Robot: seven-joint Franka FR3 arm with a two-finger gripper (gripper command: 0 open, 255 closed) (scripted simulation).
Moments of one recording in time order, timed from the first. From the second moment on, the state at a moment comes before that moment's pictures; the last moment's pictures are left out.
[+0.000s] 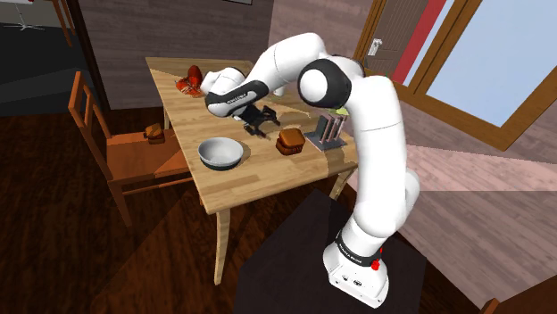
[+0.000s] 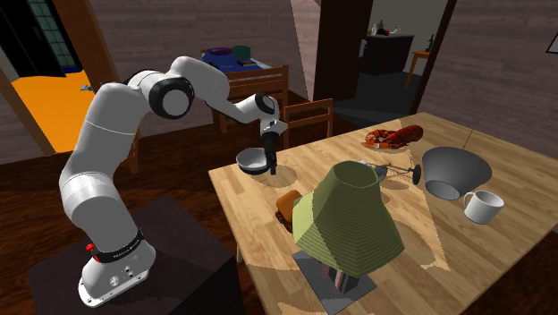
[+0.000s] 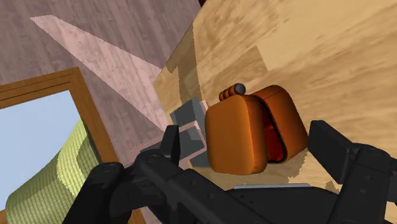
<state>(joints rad) -0.09 0.61 0.06 -1.53 -0.69 1.36 1.09</state>
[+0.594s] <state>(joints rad) -0.11 1.09 -0.13 -0.94 -0.81 1.10 1.07</state>
